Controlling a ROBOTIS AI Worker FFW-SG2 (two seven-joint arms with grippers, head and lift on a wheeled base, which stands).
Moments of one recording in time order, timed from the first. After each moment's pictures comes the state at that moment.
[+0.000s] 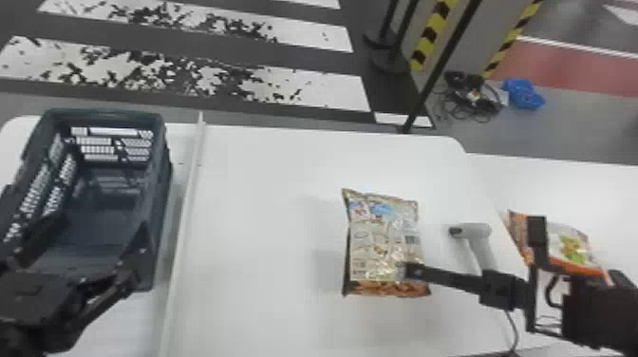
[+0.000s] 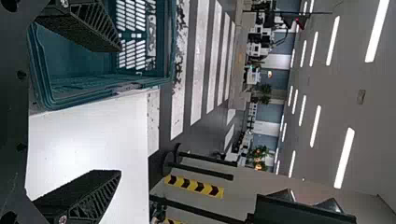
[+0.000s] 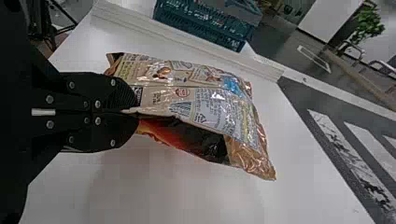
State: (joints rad) left arm 0.78 0.22 -0.02 -2.37 0.24 0.23 -0.06; right arm 0.31 -0.48 -0.42 -1.75 -0.54 1.11 0.98
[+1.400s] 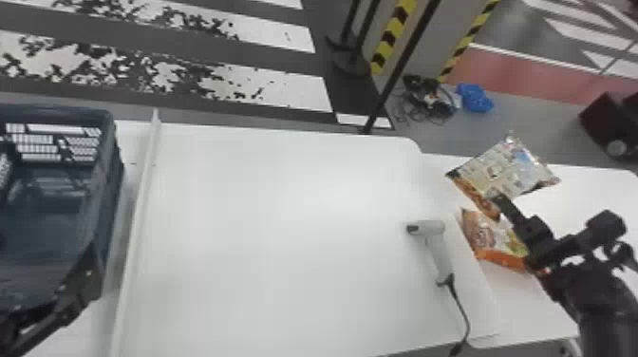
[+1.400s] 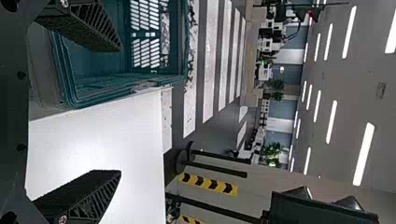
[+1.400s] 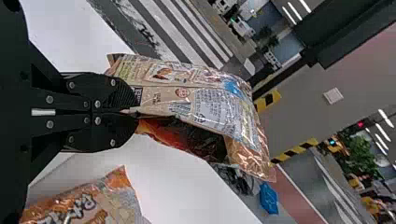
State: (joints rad) left arm 0.81 0.24 -0.02 -2.39 0.22 0.26 -0.07; right arm -0.01 -0.47 -0.73 -1.14 -0.75 0.48 0.37
